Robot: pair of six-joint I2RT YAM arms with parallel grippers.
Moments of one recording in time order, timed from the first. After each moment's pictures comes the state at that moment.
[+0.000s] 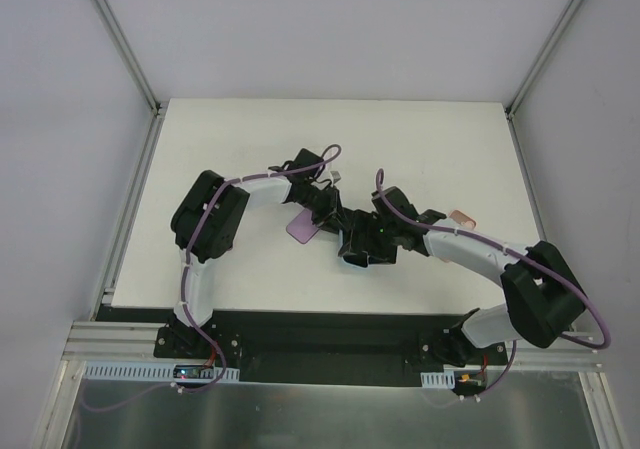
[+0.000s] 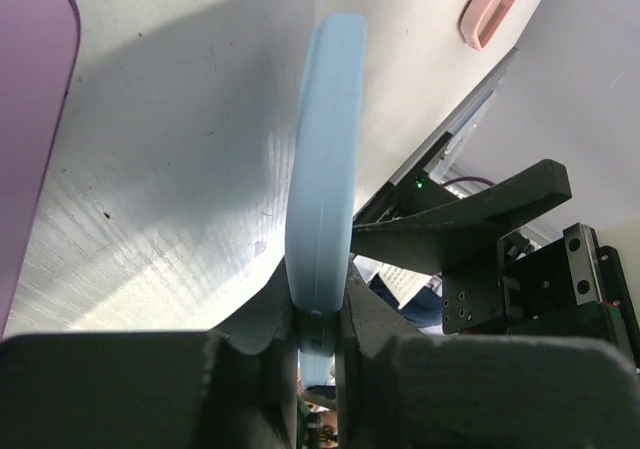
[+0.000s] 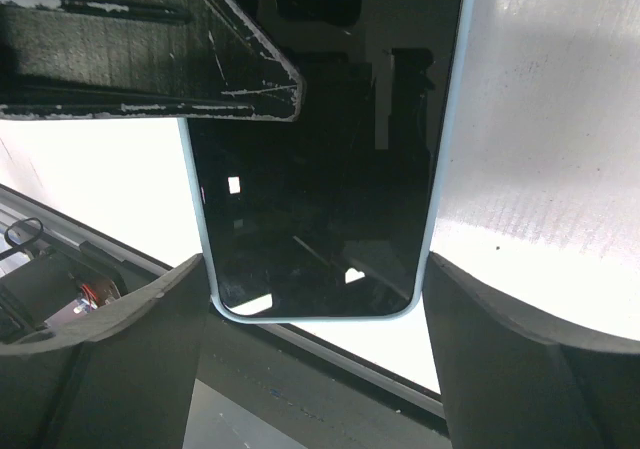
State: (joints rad) left arm -0.58 2.06 1.31 -0.32 0.86 -0.87; right arm 0.69 1.42 0.78 -0.38 -0.23 0.81
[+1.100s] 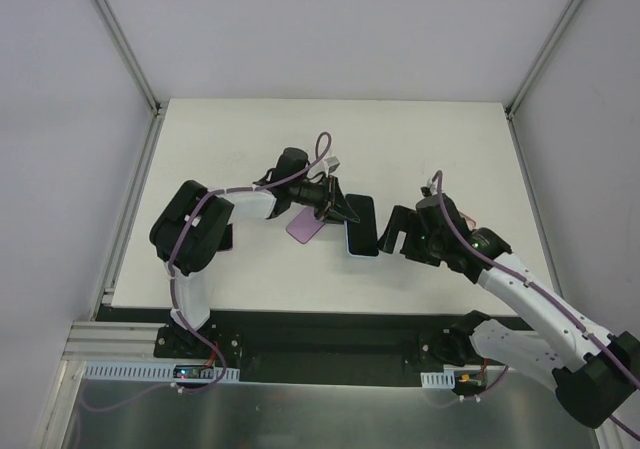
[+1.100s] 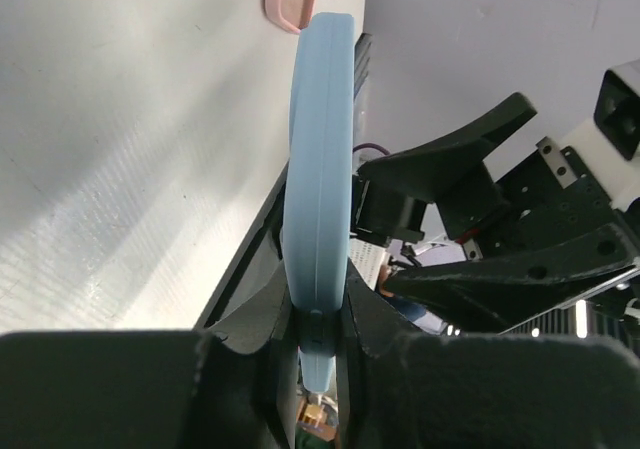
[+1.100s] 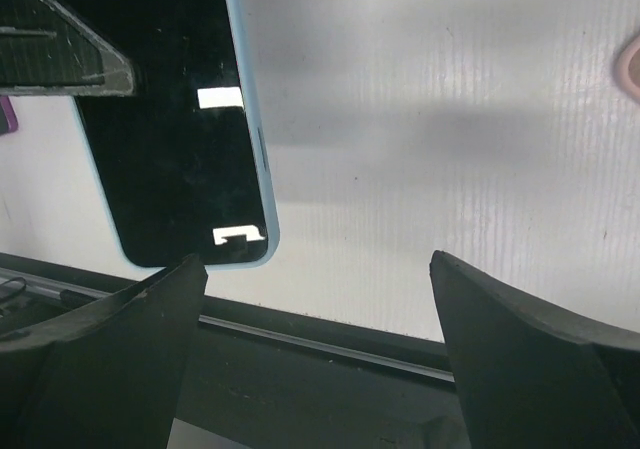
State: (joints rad) left arm -0.56 1.90 1.07 0.27 1.01 -1.13; right arm 0.61 0.93 0.77 -0.72 0.04 0.77
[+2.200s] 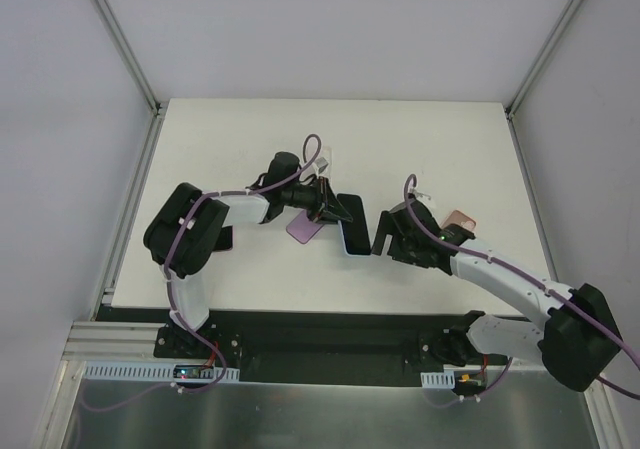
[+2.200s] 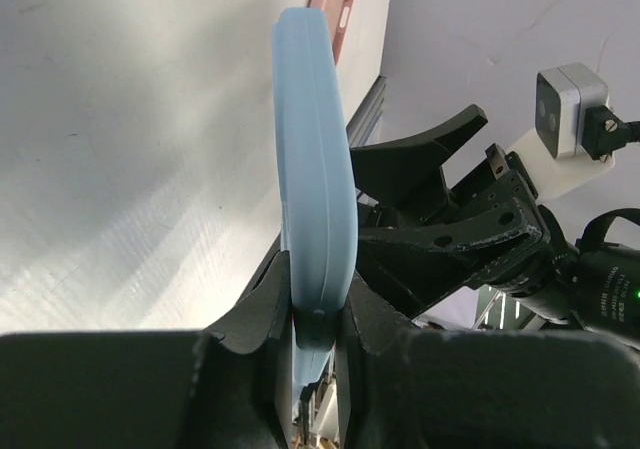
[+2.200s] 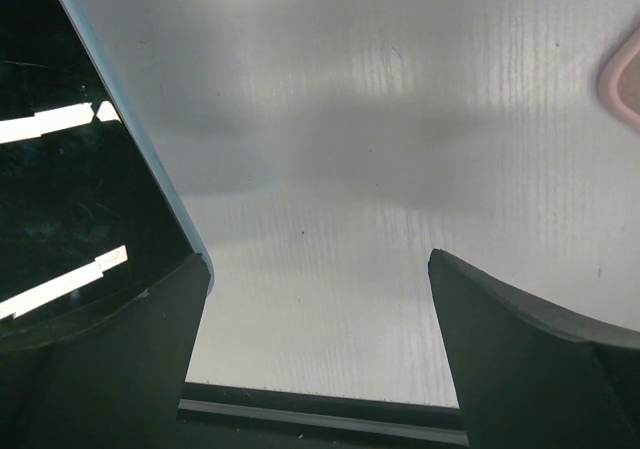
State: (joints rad) left arm -0.54 1.86 0.98 0.36 0.95 -1.18; right arm 0.70 1.15 0.72 -0.60 0.21 0.83
